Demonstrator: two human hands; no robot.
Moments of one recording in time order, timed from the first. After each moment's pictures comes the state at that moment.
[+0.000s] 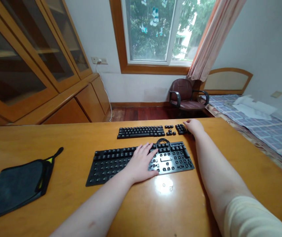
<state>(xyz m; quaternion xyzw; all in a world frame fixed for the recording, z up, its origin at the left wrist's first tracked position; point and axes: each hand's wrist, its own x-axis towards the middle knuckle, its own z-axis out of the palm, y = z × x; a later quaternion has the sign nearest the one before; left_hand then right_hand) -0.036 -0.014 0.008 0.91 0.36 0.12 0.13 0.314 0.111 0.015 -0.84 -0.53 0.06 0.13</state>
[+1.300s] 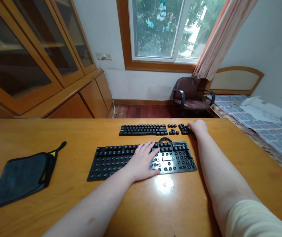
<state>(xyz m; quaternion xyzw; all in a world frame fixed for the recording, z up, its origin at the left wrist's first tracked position) -0.035 -0.015 0.014 0.91 0.36 0.11 0.14 0.318 0.117 0.008 -0.88 -0.45 0.06 0.11</state>
